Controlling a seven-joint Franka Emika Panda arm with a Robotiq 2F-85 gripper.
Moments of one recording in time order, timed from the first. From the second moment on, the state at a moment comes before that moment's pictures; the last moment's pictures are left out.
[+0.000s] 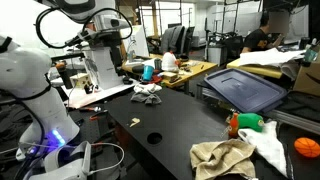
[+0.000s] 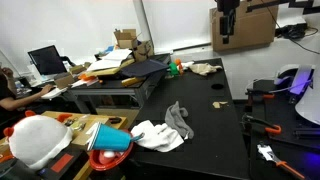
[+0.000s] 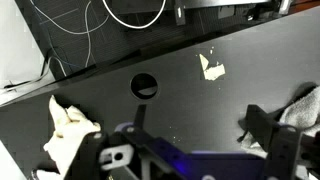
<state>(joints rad) -0.15 -0.77 -0.05 -2.81 -0.19 2.06 -0.03</state>
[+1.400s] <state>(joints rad) -0.10 -0.61 -0.08 -2.68 -0.17 2.06 -0.08</state>
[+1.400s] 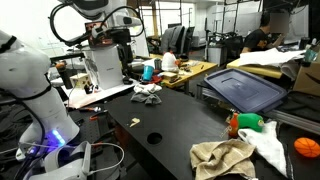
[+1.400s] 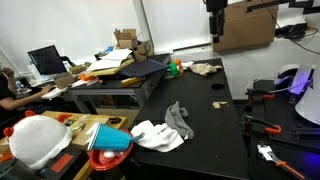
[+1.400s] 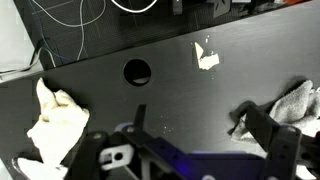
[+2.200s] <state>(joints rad) -0.03 0.10 -0.07 -2.09 0.01 2.07 -0.26</state>
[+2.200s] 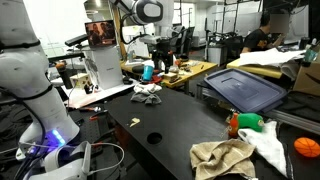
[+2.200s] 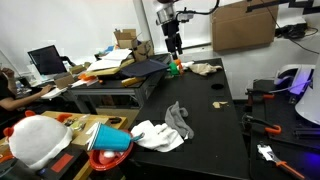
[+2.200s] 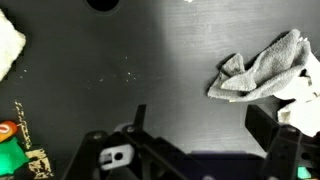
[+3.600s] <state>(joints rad) -0.02 0.72 0.03 -1.67 0.13 2.02 0.04</state>
